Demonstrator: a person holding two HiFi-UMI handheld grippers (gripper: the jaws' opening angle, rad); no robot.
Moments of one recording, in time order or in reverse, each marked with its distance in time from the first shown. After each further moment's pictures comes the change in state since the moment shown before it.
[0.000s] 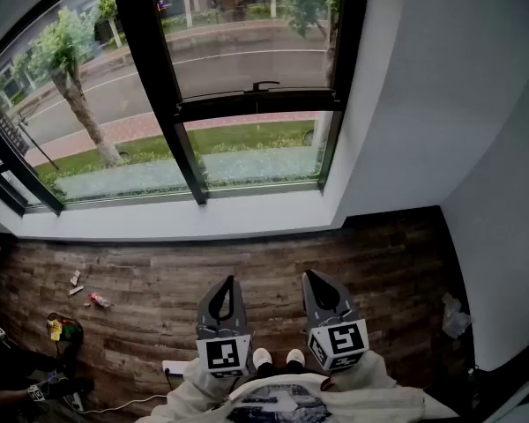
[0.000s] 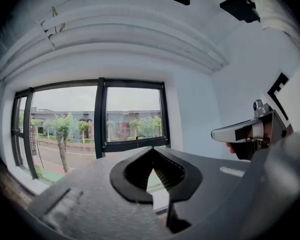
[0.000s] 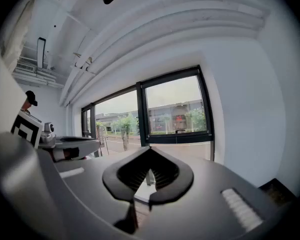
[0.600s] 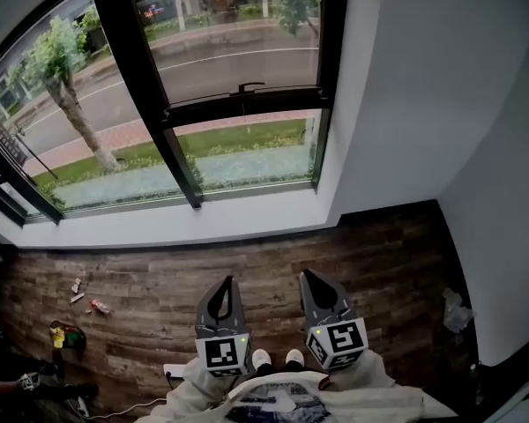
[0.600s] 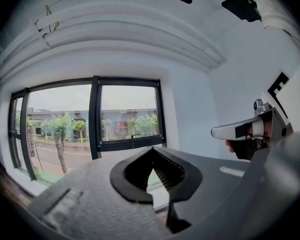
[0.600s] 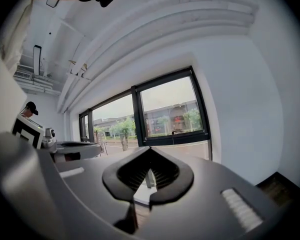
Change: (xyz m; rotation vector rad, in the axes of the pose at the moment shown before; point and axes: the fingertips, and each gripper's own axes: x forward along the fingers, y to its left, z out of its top) left arm 0.016 -0.035 -0.002 0.011 0.023 -0.021; right arm -0.013 -0.036 -0.002 0.059 -0.034 -0.008
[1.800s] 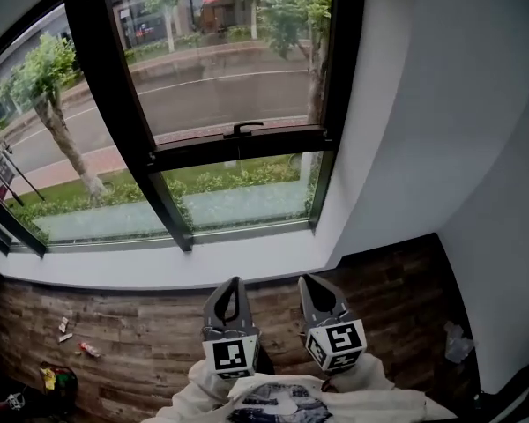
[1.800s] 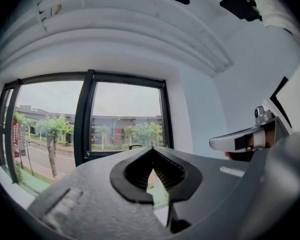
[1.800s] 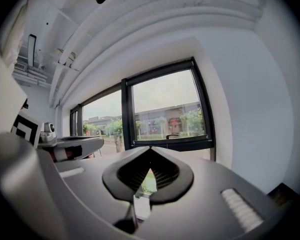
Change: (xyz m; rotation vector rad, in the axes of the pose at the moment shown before) left arm 0.208 0.058 0.023 -0.065 -0.125 -0.027; right arm 0.196 -0.074 0.020 -0.035 -0.005 -0.043
